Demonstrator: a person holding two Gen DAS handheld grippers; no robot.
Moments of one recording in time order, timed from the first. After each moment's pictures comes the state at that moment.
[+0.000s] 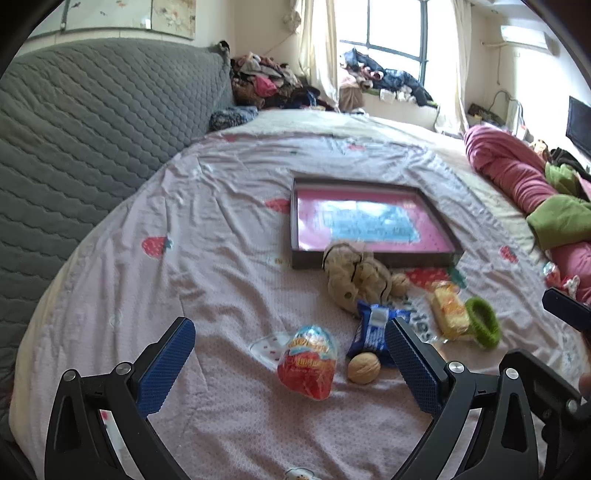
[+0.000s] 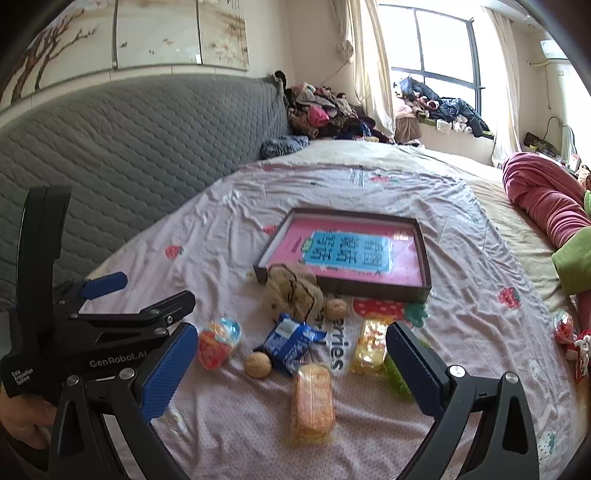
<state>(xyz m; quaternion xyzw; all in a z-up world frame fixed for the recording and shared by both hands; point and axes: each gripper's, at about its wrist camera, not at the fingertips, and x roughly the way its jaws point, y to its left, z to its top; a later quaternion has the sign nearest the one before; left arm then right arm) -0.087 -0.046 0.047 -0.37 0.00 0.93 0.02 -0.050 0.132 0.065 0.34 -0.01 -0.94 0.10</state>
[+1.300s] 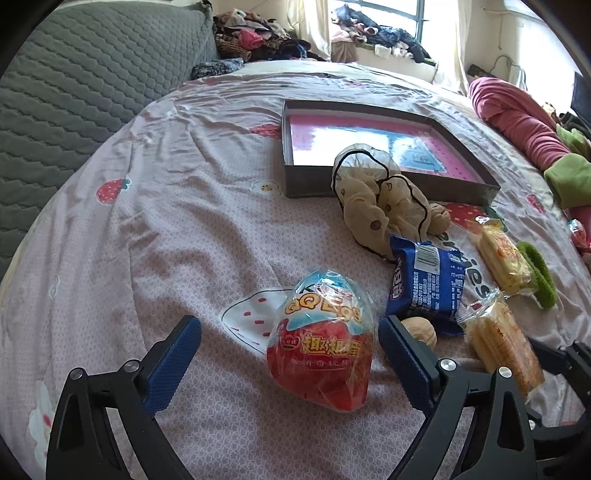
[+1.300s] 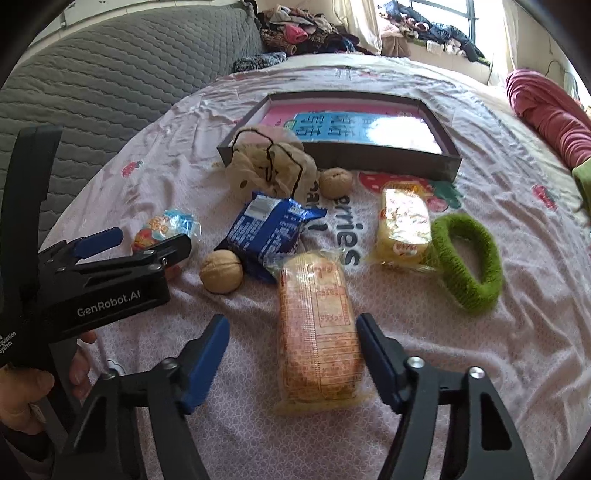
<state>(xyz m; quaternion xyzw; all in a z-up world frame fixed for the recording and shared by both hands) -0.134 -0.038 -0.048 -0.45 0.02 0.89 0.04 -0.079 0.130 -0.050 0.48 -0.05 -0.87 0.07</state>
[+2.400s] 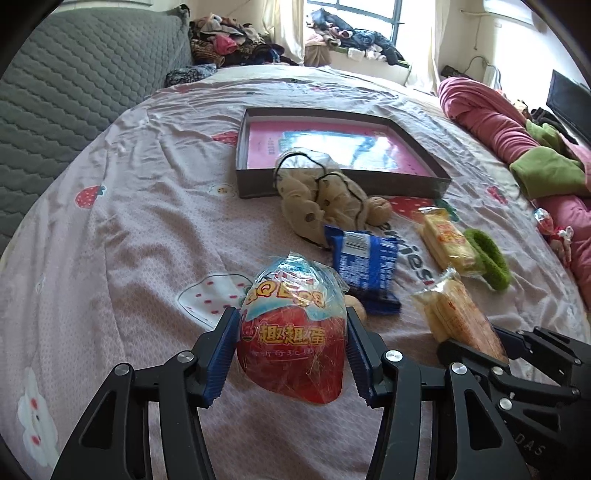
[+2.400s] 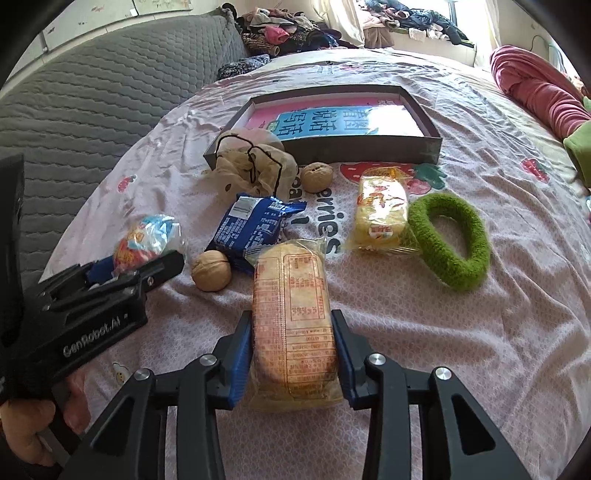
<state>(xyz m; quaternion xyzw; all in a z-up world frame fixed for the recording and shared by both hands) -0.101 -0.012 -0.029 -0.44 0.01 0.89 0.09 -0.068 0.150 -0.042 0.47 -0.09 -0.87 0.06</state>
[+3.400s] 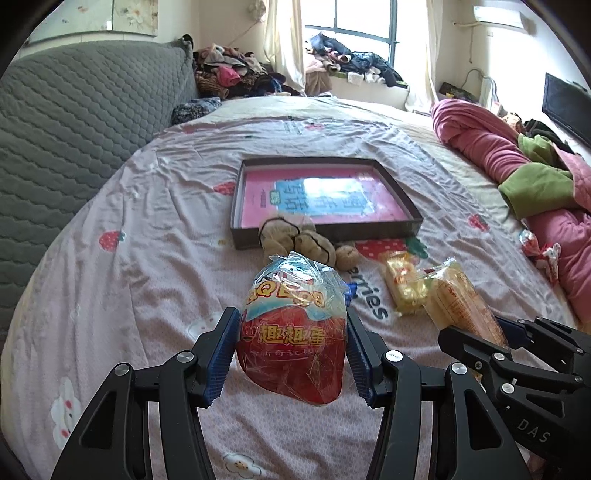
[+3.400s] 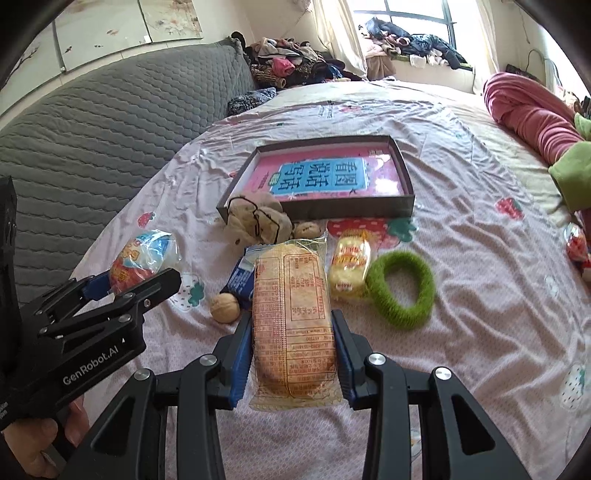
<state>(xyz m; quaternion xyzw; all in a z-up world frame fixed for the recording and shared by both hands) -0.079 0.012 0.040 -0.39 0.02 0.92 0.08 -0.053 0.175 0.021 0.42 -0.08 -0.90 0.07</state>
